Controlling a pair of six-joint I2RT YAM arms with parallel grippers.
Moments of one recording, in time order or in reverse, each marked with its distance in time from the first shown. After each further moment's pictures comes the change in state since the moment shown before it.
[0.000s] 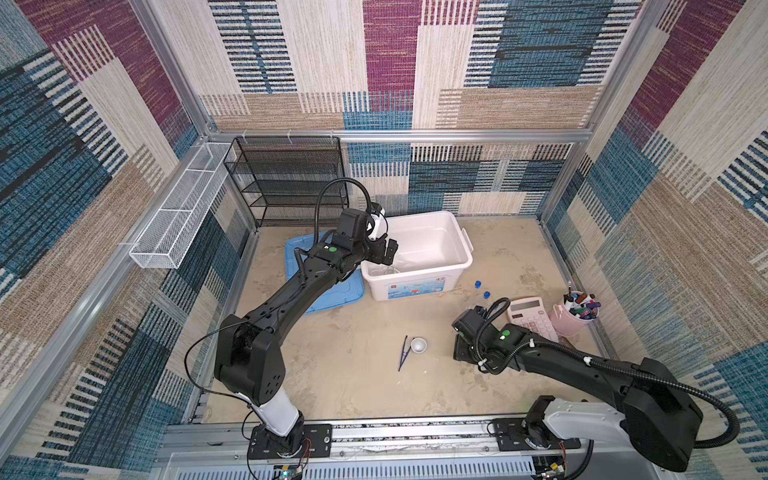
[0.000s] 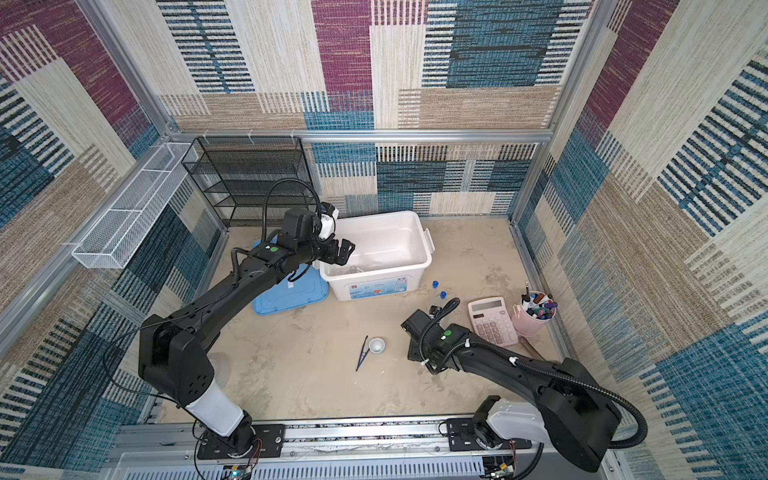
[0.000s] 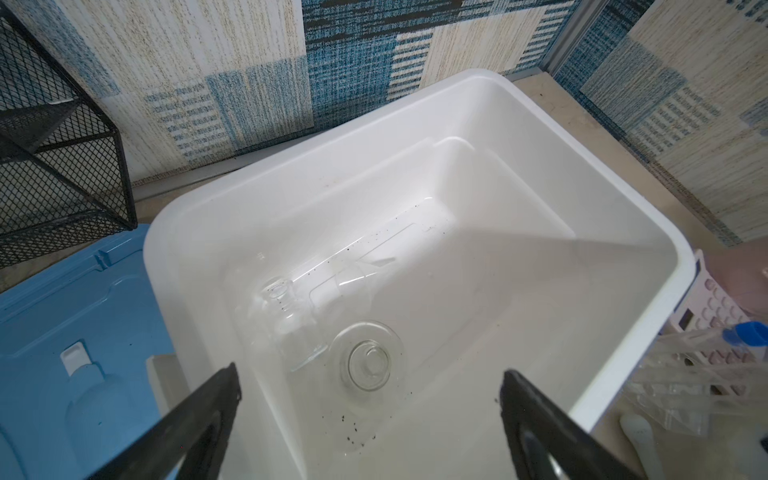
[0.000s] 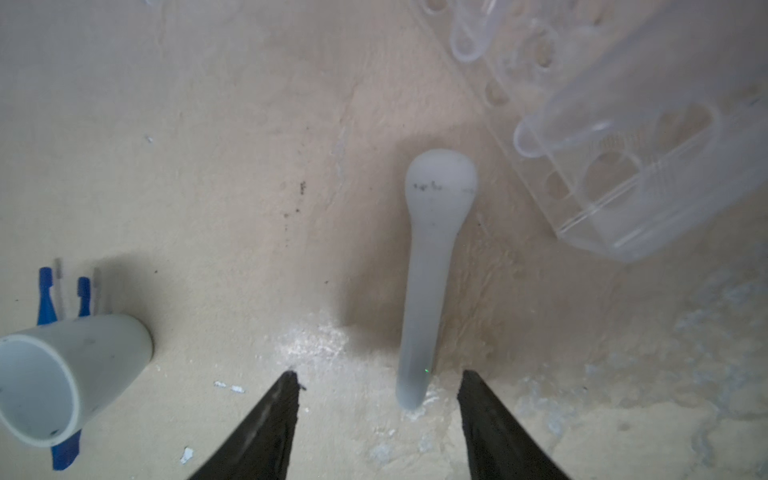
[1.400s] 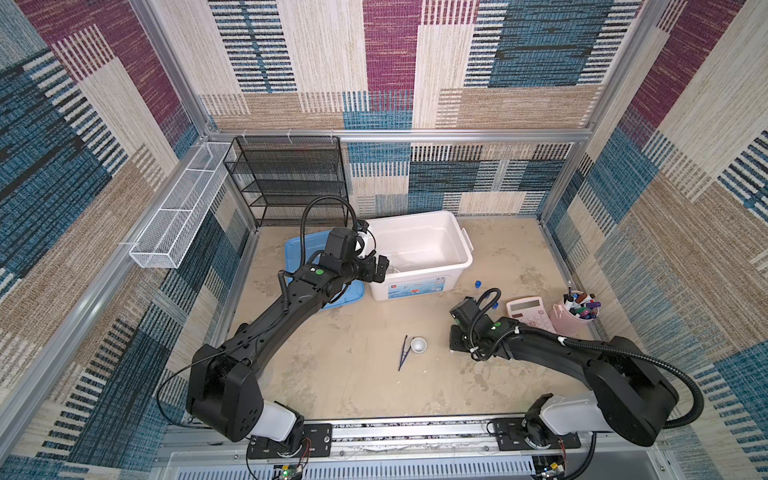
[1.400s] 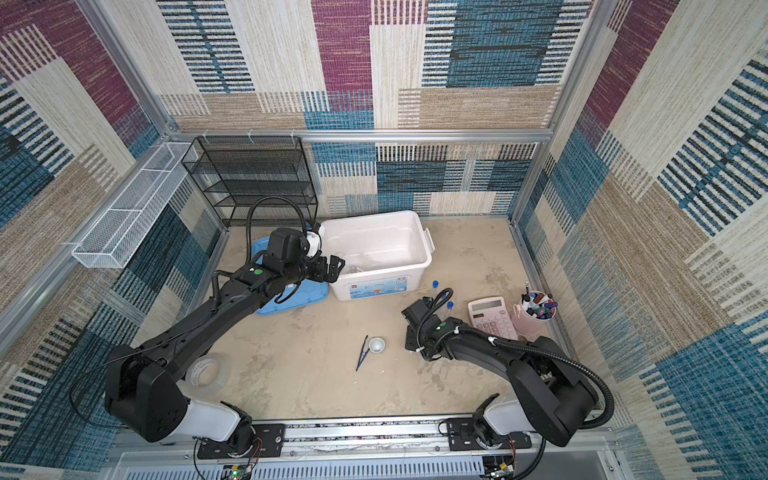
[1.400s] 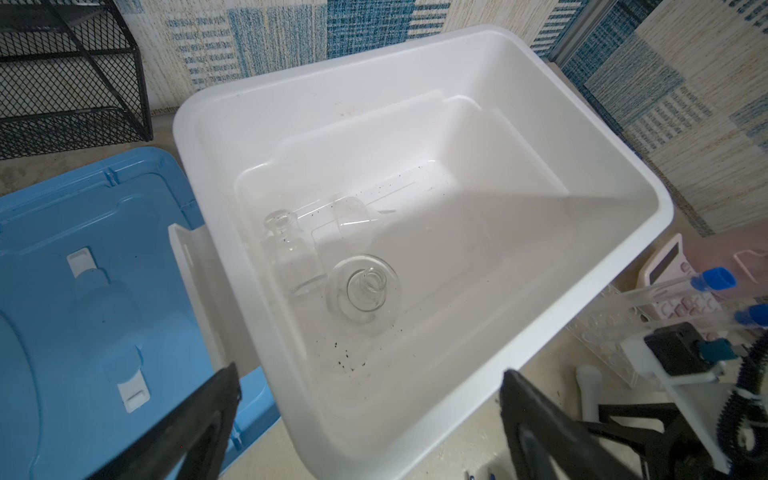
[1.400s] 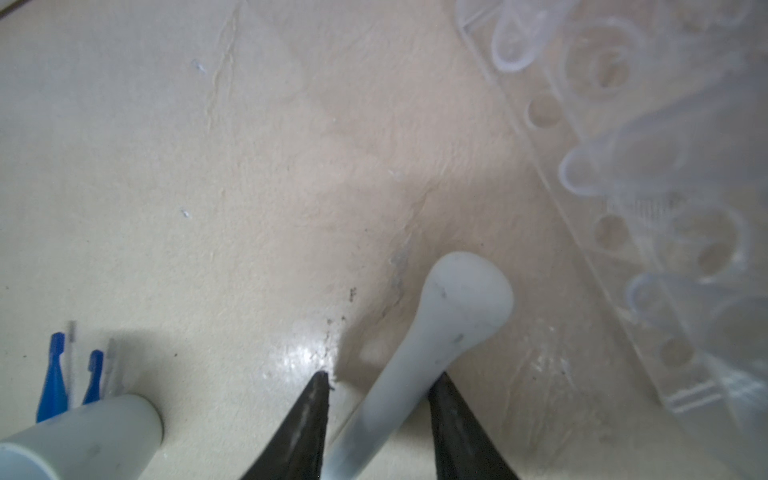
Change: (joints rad) left arm -0.003 -0.201 -0.240 0.014 -0.024 -0.097; right arm -0.087 0.169 0.009 0.253 -0.072 -0.184
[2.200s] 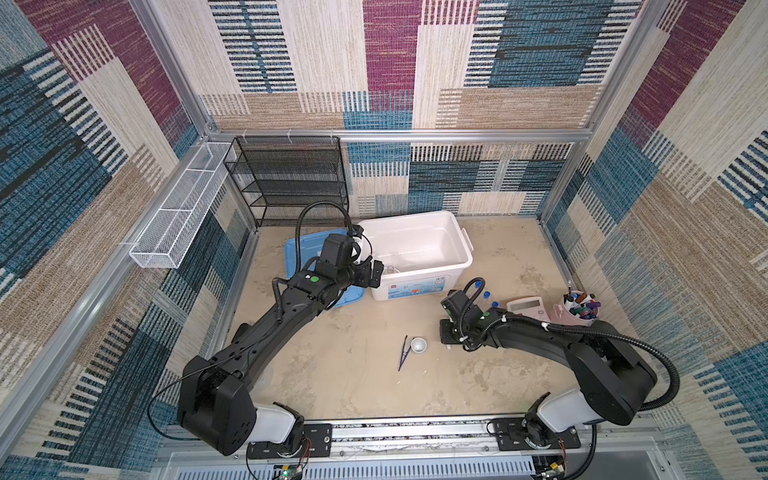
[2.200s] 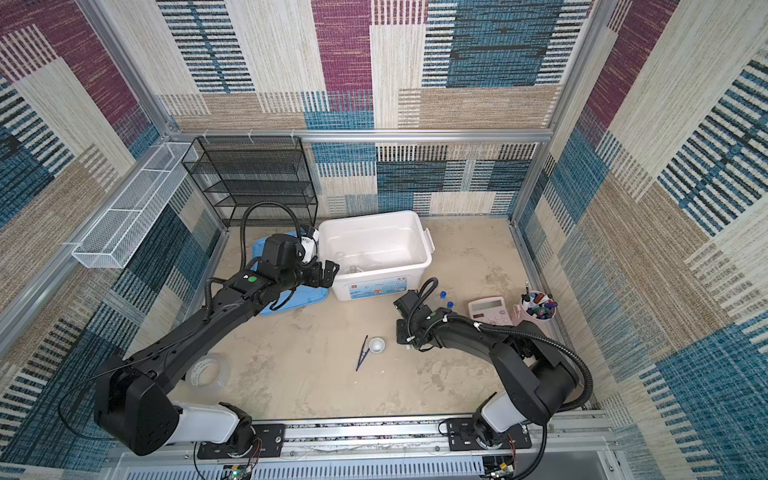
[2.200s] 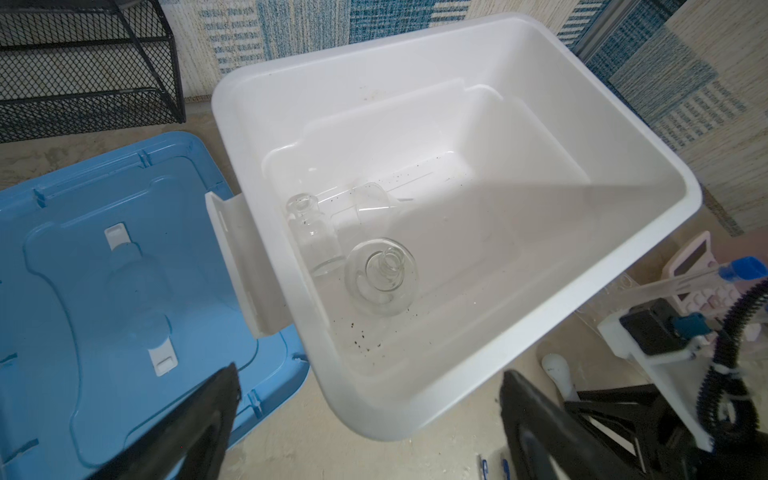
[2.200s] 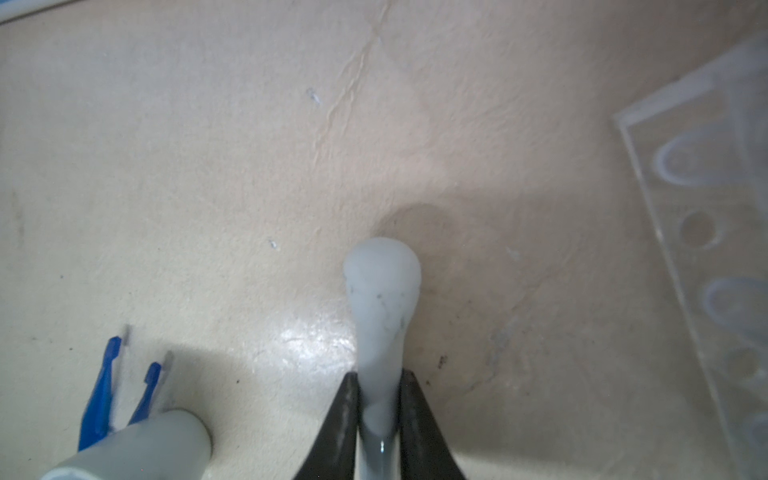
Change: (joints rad) left arm -0.001 -0.066 -0.063 -0.014 -0.051 -0.003; right arm -0.002 0.116 0.107 0.024 -0.051 -0.150
